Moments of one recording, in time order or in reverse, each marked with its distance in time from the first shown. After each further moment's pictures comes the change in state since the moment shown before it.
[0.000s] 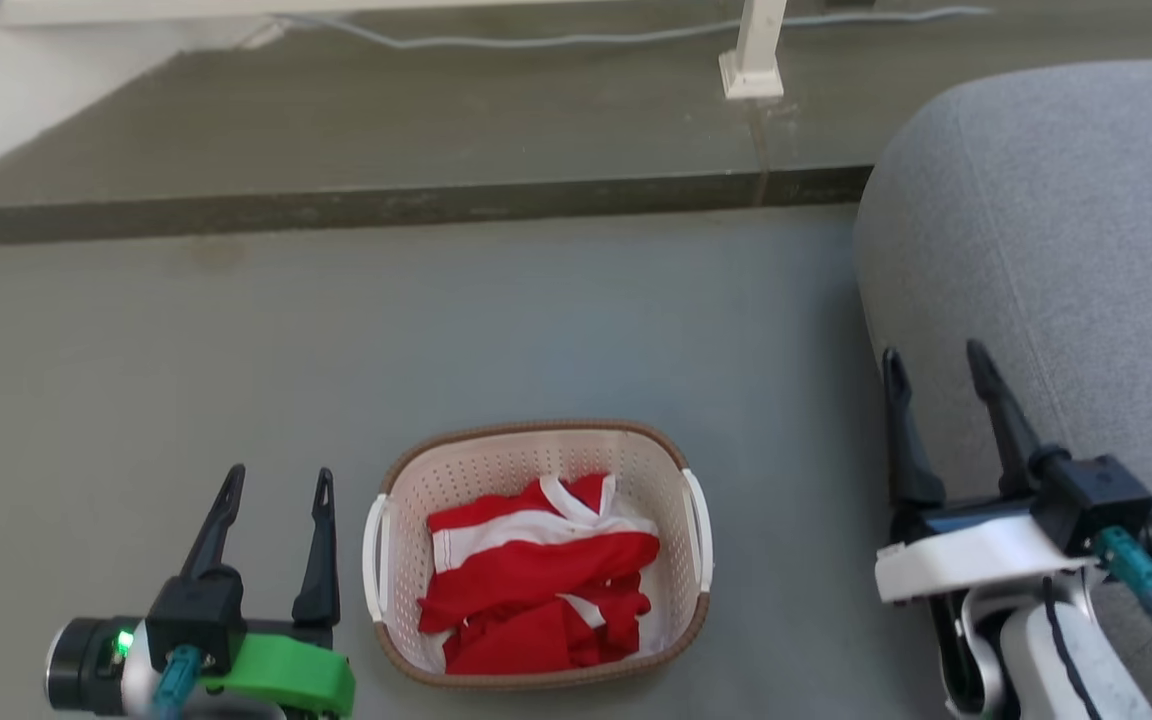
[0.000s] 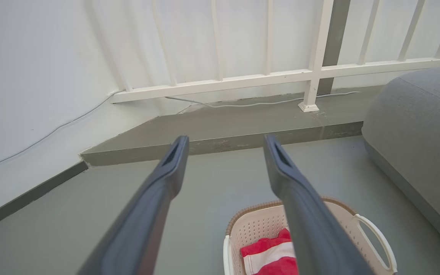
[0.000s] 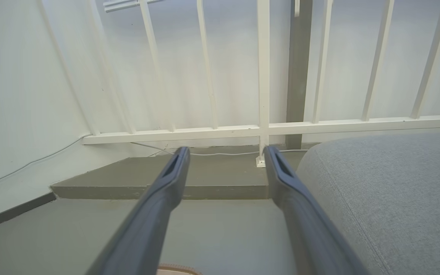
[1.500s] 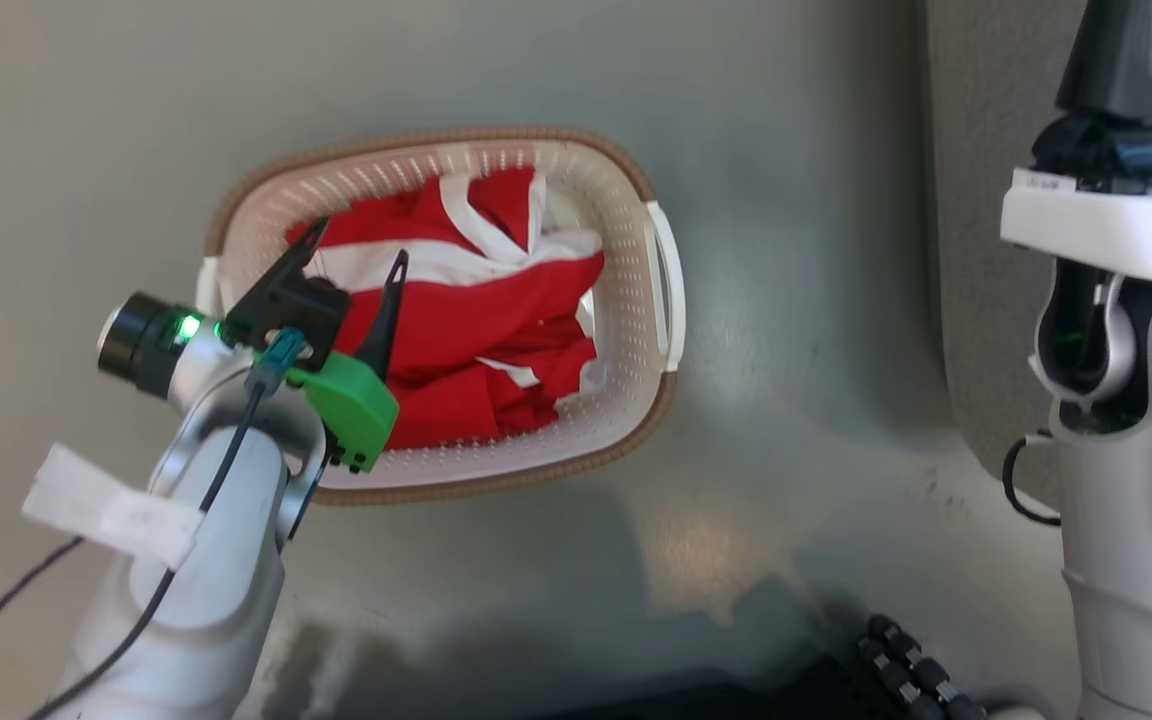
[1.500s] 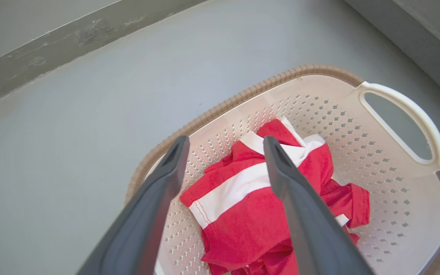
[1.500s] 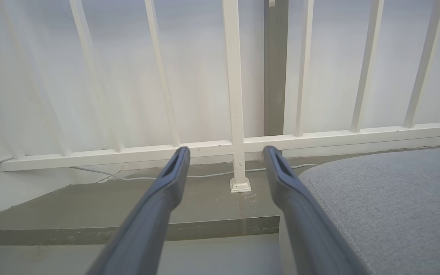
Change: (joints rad) left arm -0.612 0.009 -0.182 0.434 0.112 -0.159 0.120; right arm -0.524 -0.010 -0.113 -0.151 0.030 -0.018 -0.003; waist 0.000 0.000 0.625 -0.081
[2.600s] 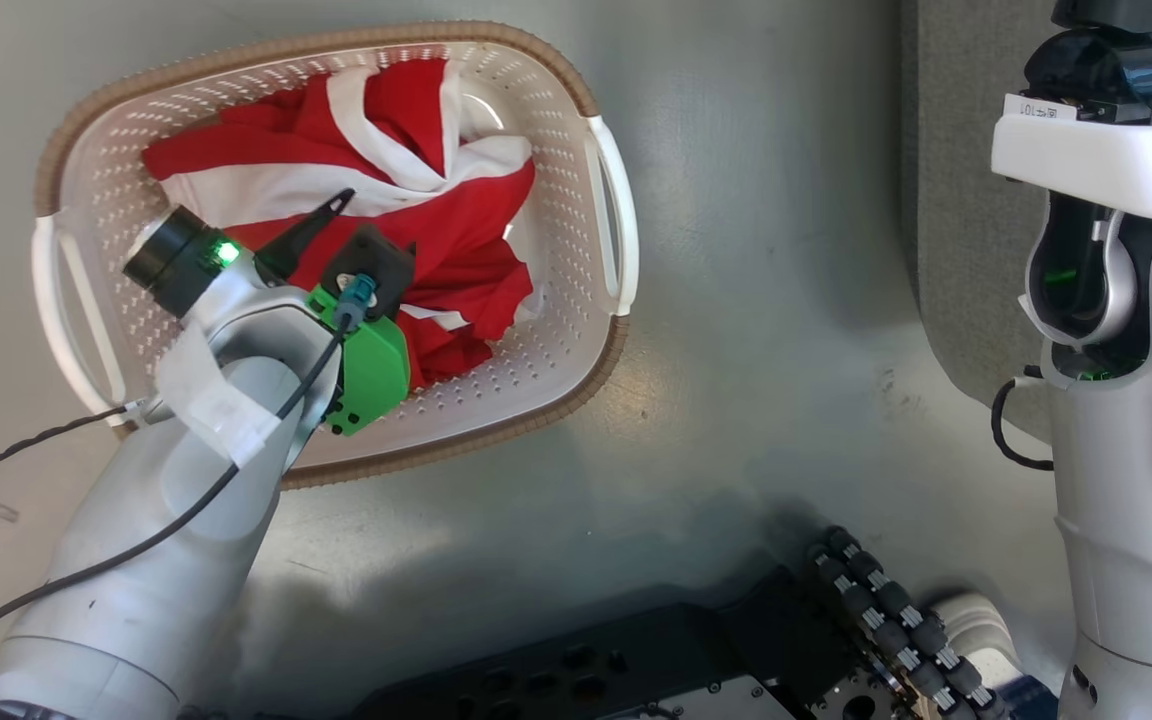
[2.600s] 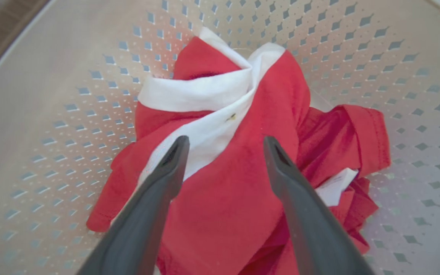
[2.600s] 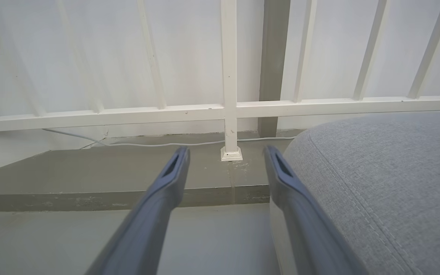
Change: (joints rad) left arm -0.260 0.028 -0.266 0.288 0.083 -0.030 0.035; right arm -0.124 -0.005 0.050 0.012 0.027 -0.009 0.000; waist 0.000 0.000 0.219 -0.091
